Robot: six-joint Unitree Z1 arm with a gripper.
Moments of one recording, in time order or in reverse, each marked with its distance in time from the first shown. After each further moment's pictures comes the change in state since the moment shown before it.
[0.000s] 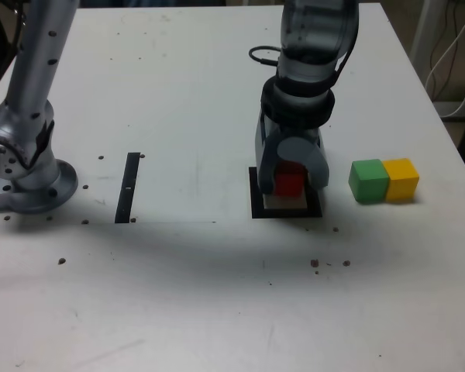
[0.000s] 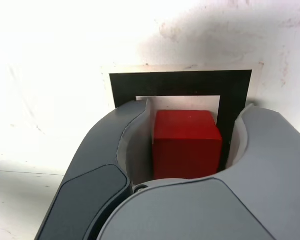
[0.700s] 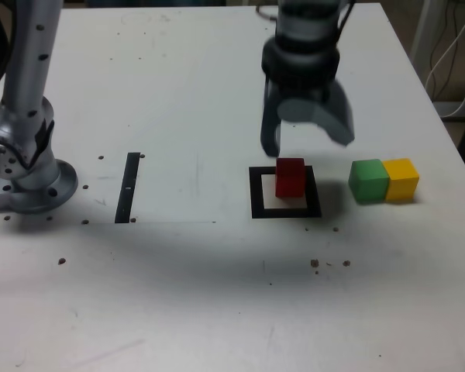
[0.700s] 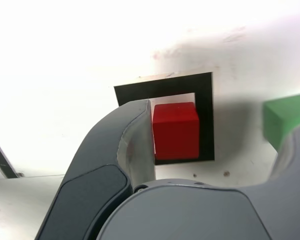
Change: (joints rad) arm 0.000 -0.082 -0.132 0.131 0.085 0.138
